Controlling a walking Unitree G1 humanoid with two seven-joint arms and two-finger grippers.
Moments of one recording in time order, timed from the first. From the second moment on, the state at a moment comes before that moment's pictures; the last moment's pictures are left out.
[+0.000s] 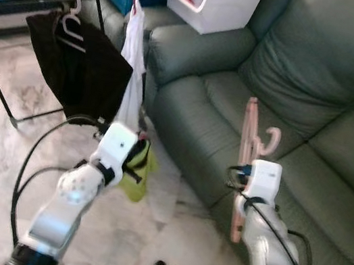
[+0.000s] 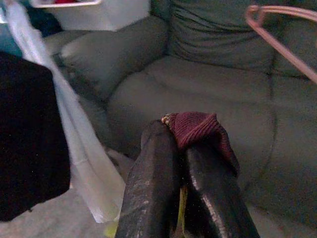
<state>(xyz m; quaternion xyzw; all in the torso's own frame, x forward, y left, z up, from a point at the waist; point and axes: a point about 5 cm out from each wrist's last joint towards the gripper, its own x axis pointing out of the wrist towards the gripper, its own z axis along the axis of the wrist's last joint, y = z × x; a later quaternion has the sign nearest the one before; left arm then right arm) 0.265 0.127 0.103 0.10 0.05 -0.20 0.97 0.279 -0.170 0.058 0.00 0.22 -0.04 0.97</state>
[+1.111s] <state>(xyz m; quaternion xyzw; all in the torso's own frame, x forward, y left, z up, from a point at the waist) 0.273 0.155 0.110 0.17 0.02 -0.19 0.97 0.261 -0.195 0.050 -0.02 0.14 -0.12 0.98</state>
